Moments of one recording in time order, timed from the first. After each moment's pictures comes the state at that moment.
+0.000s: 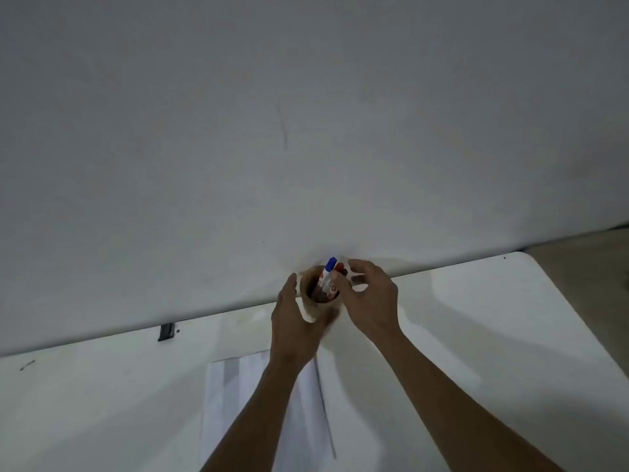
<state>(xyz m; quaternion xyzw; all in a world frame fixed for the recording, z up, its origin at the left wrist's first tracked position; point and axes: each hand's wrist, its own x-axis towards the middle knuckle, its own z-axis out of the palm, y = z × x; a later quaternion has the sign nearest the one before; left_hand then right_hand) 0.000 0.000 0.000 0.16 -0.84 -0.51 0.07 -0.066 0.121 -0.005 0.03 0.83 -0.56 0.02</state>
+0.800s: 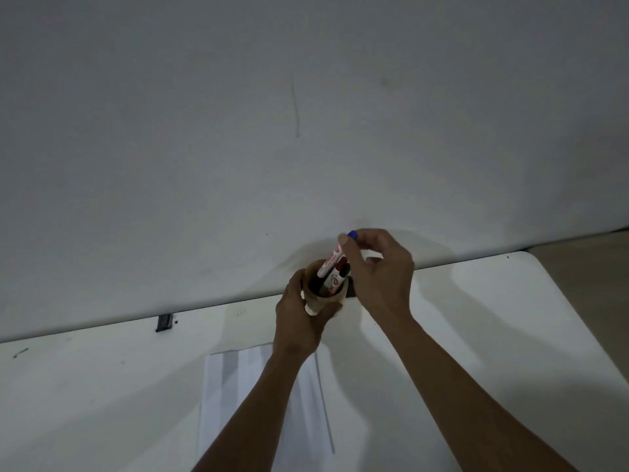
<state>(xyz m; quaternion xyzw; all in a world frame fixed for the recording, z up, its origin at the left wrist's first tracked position) -0.008 -0.009 -0.027 0.14 -0.82 -0.54 0.07 -0.075 0.113 0.048 0.02 0.78 -0.61 -0.09</state>
